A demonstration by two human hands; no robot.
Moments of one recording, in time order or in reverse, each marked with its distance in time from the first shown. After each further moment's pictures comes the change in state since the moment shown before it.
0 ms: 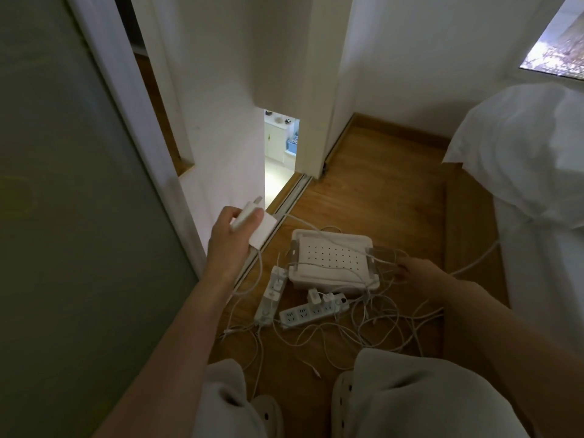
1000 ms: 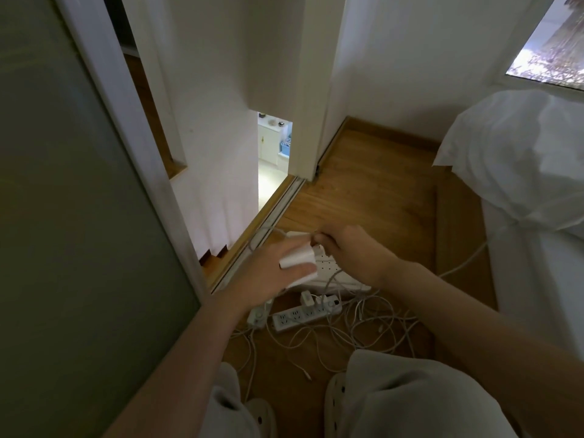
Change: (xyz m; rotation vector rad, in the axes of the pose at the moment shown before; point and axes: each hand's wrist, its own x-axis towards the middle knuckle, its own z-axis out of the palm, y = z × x) left_hand -0.017 -0.011 0.031 0.455 -0.499 0.263; right_hand -0.038 -0.121 -0.017 -0.011 0.222 -0.528
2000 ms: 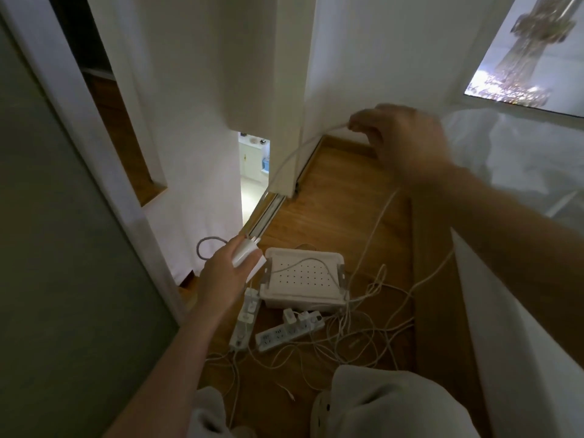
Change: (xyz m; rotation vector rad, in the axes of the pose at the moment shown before) left_hand 0.022 -0.011 -0.004 0.043 0.441 -0.141; right_hand 0.008 -0.001 -0.161 -0.559 0.690 -0.139
